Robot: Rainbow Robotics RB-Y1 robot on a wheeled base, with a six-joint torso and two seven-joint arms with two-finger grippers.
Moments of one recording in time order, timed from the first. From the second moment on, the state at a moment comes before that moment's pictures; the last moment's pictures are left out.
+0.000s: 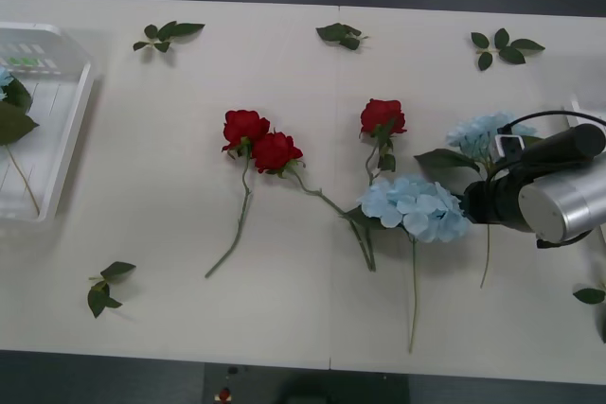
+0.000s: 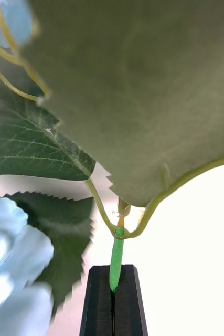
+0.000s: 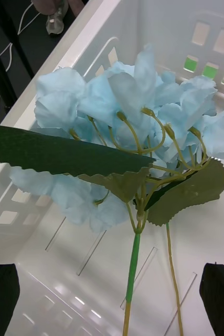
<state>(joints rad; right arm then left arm) -0.21 -0.63 0.22 -1.78 -0.44 1.29 1.14 -0.18 1.11 -0.07 -1.49 0.56 0.88 -0.83</state>
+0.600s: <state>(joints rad) -0.22 -0.59 -0.31 -1.98 -1.01 1.49 1.61 -0.18 1.09 -0.06 -1.92 0.63 1.06 -0.83</state>
